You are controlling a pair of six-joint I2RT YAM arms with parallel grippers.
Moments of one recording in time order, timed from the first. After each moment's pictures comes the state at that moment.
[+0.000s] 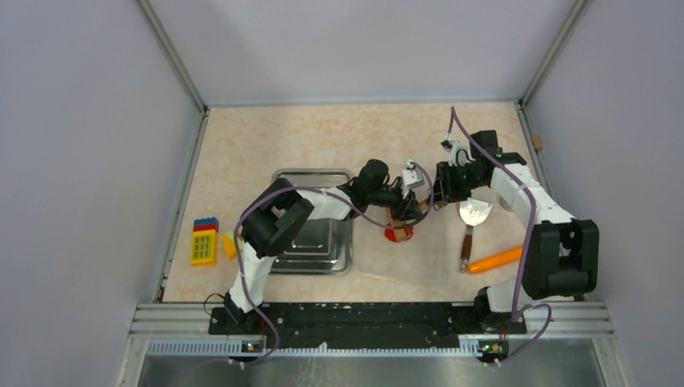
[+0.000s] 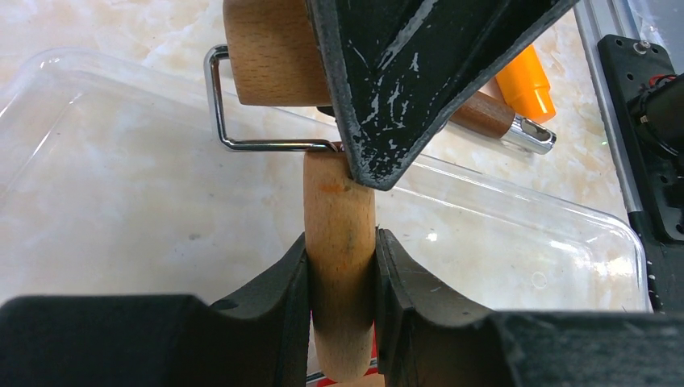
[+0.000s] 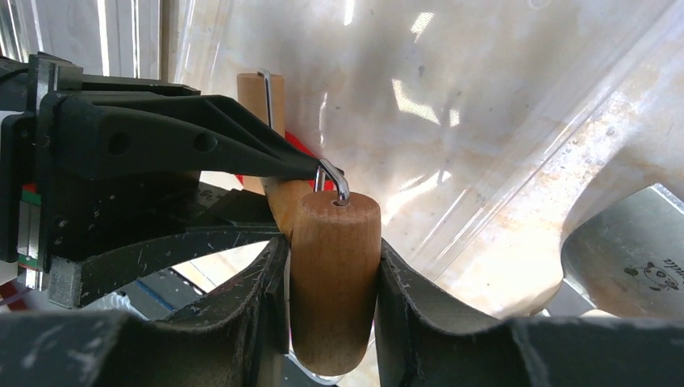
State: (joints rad) left arm -0.82 2.11 1.25 0.47 0.72 0.05; right arm 0.09 1.47 1.08 -0.77 -0.51 -0.01
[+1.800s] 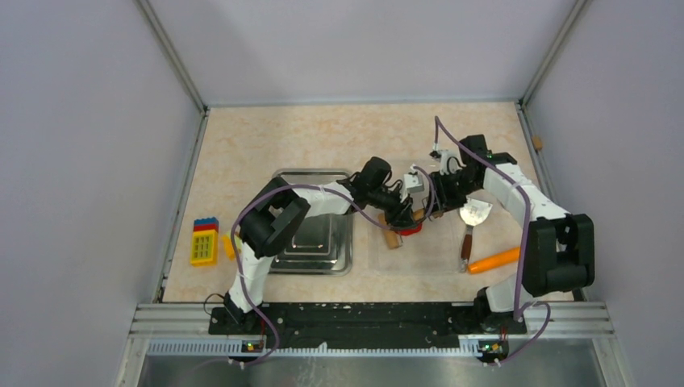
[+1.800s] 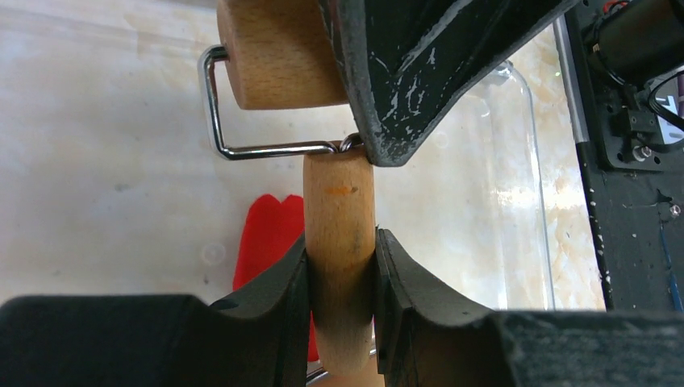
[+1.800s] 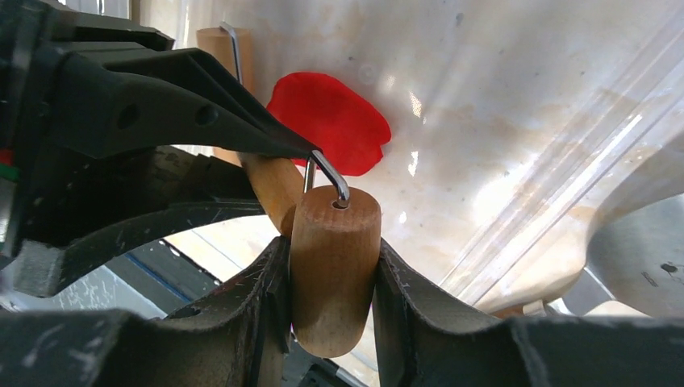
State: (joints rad) left arm -0.81 2.09 1.32 0.16 0.82 0.16; right arm 0.15 1.49 1.09 -0.85 -0.47 -0.10
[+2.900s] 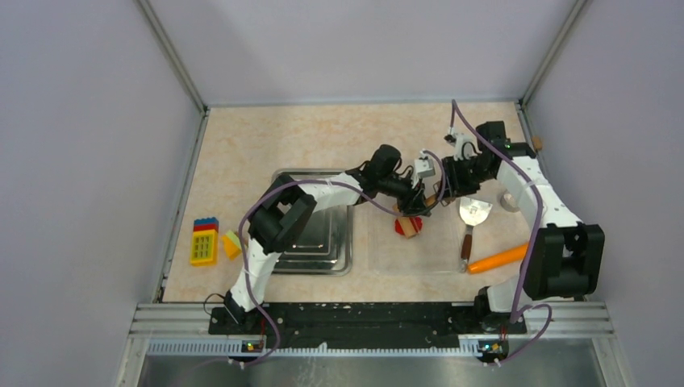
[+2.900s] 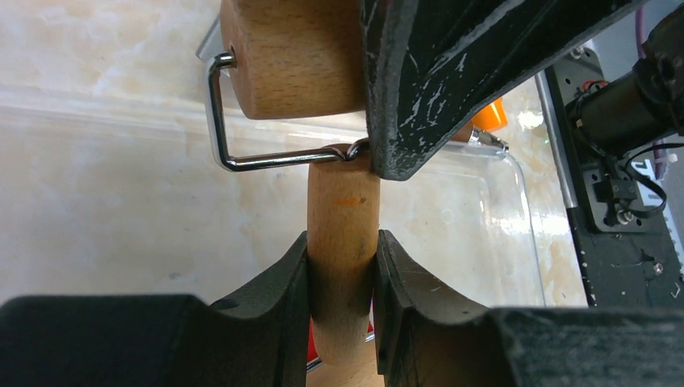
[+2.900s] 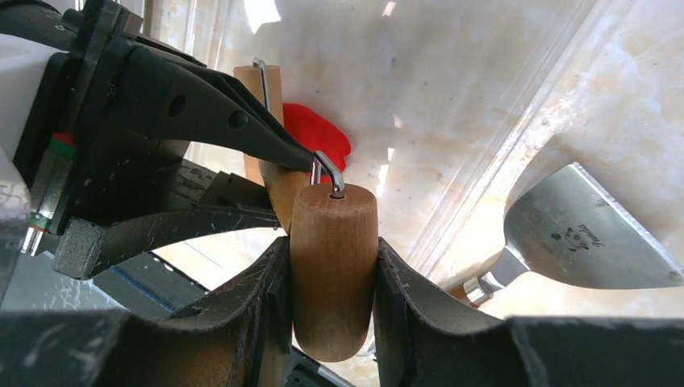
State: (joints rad) left arm -0.81 2.17 1.53 0.16 0.85 0.06; right arm 0.07 1.46 1.23 -0.94 -0.46 -0.14
